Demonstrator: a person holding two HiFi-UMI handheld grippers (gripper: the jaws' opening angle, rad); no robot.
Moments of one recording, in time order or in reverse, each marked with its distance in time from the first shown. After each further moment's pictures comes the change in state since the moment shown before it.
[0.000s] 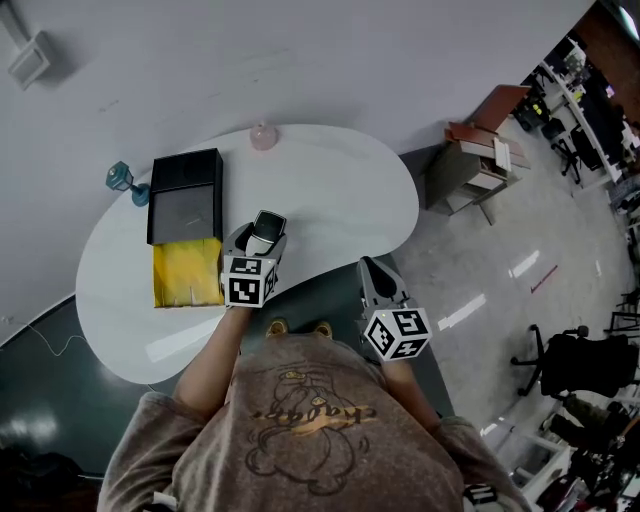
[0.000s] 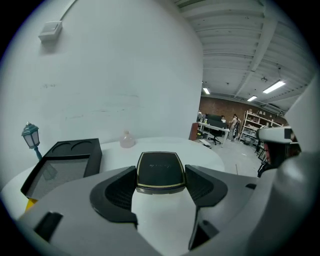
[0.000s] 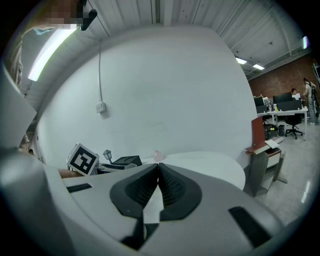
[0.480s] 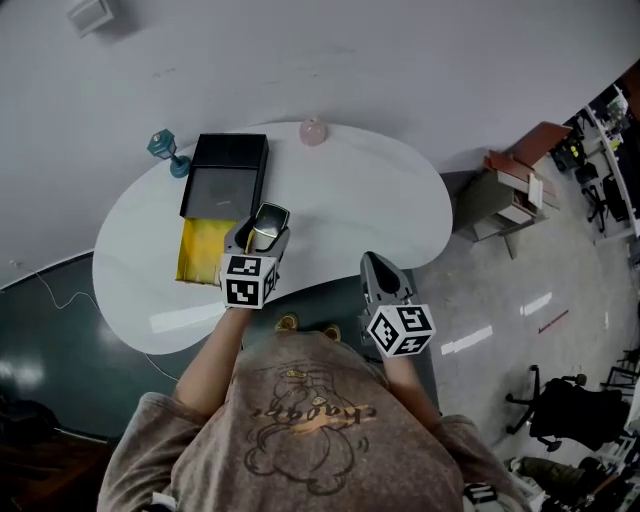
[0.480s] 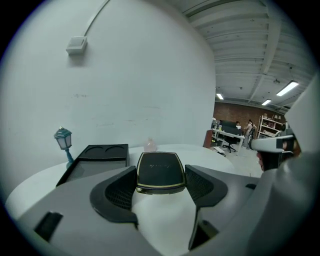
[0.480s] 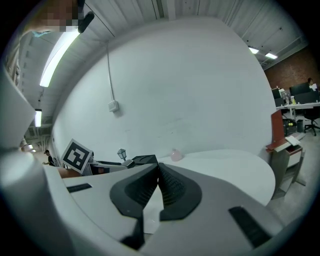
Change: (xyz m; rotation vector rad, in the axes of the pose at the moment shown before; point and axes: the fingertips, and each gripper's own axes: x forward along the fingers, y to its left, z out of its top) left arm -0.063 0.062 0.009 -0.070 -0.075 0.152; right arm 0.047 0.054 -0.001 -0.010 0.035 0.166
